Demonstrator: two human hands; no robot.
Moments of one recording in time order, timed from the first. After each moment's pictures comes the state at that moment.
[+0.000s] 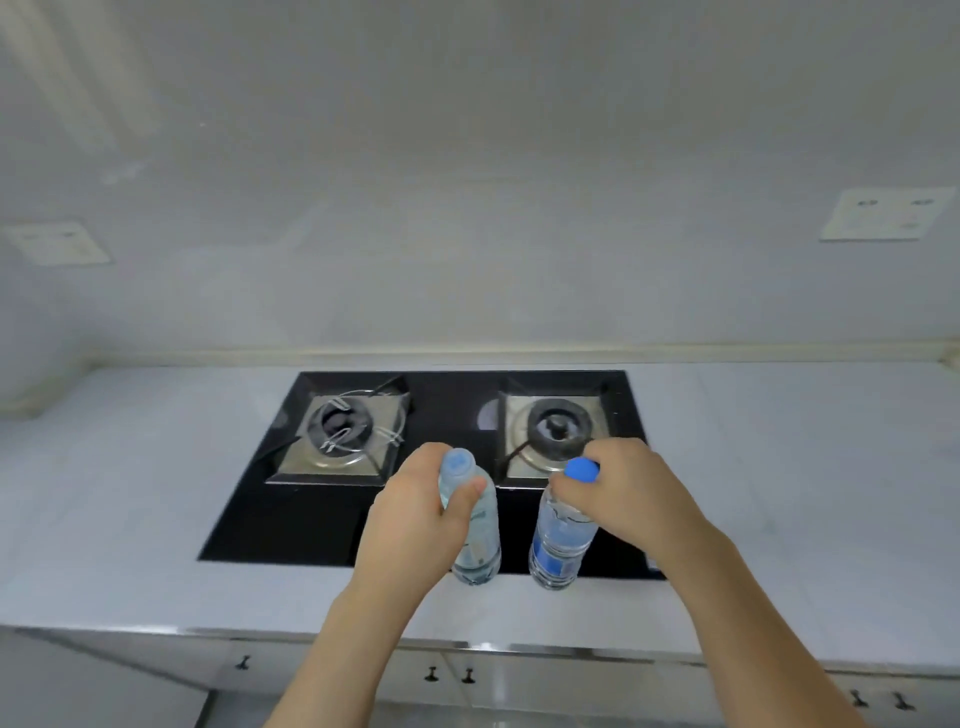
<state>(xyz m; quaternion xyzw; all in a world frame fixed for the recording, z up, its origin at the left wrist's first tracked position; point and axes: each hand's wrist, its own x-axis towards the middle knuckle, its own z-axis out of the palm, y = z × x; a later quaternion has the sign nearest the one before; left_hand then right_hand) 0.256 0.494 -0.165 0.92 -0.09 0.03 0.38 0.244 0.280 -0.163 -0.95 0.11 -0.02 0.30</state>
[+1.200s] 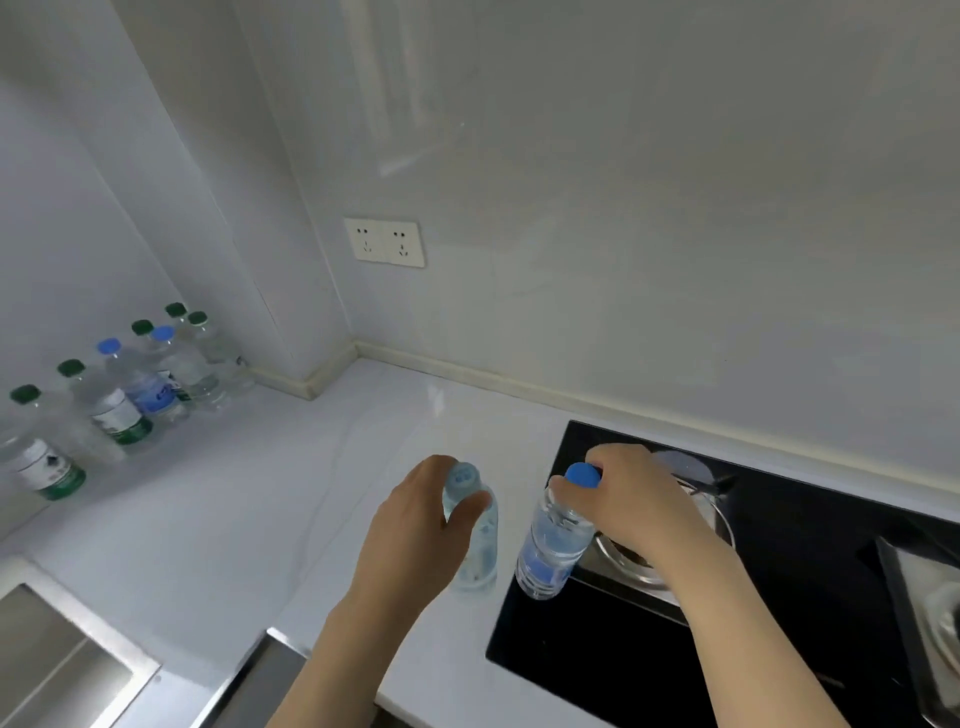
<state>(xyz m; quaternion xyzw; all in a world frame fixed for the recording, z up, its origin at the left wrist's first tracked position) 0.434 0.893 -0.165 0.93 0.09 0.09 0.33 0.501 0.691 -0.162 -0.94 -0.08 0.04 0.32</state>
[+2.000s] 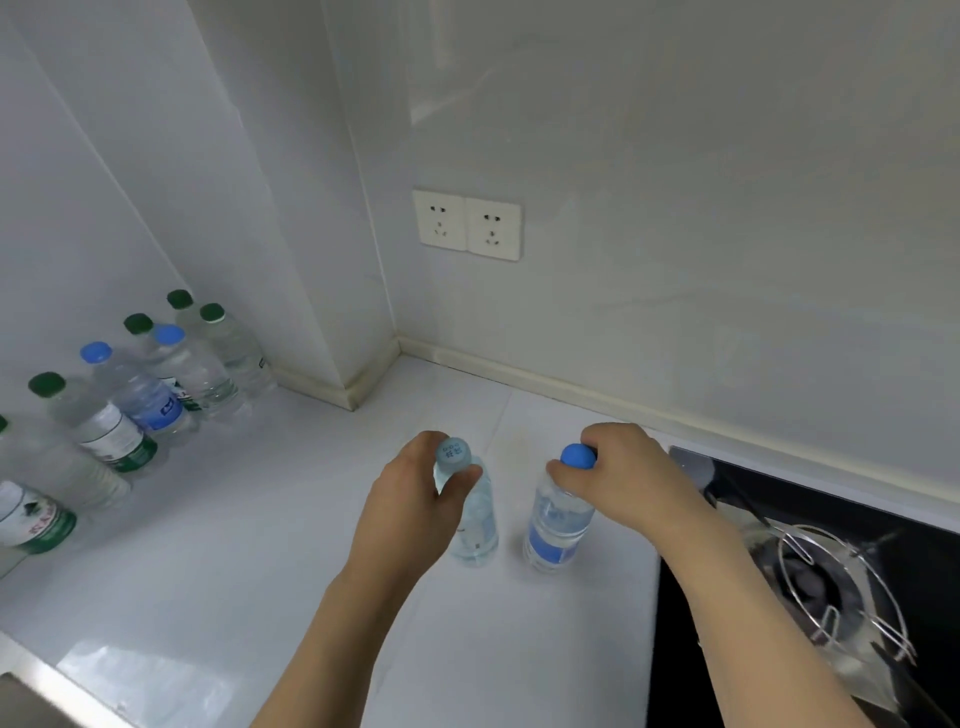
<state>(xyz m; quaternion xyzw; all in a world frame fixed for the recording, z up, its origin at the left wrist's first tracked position) 0.570 1.109 -0.192 0.92 0.08 0.07 0.38 0.627 0.901 -0.176 -0.95 -0.05 0.07 0.29</state>
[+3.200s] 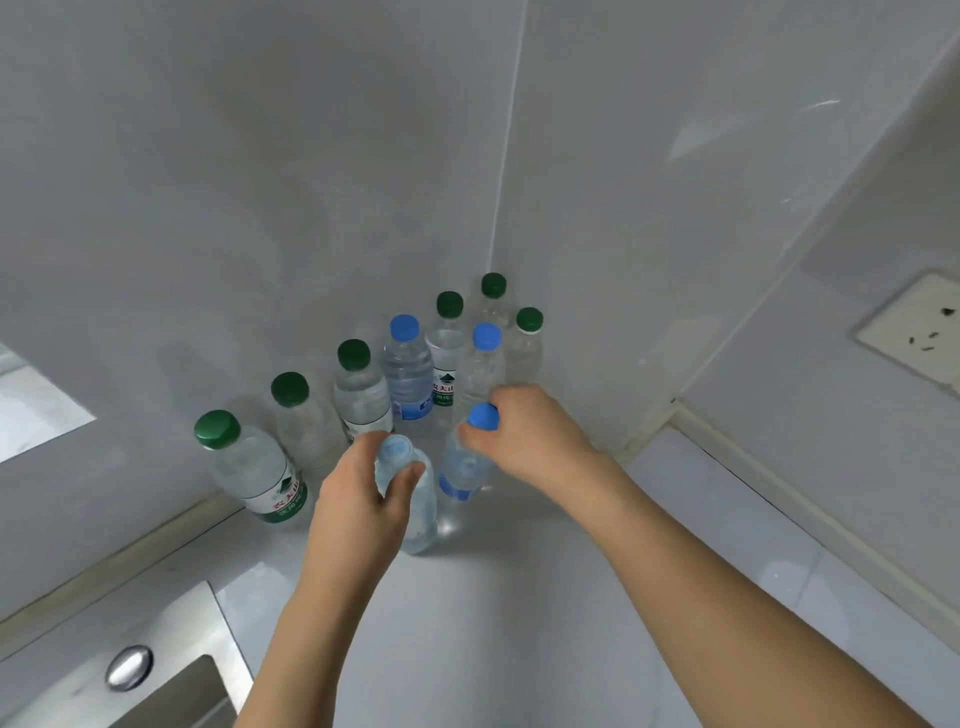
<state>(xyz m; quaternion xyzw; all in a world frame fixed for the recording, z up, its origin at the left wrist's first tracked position) 0.592 1.492 -0.263 0.83 0.35 0.20 0.39 0.744 1.397 -0.220 -0.90 -0.32 0.18 0.22</state>
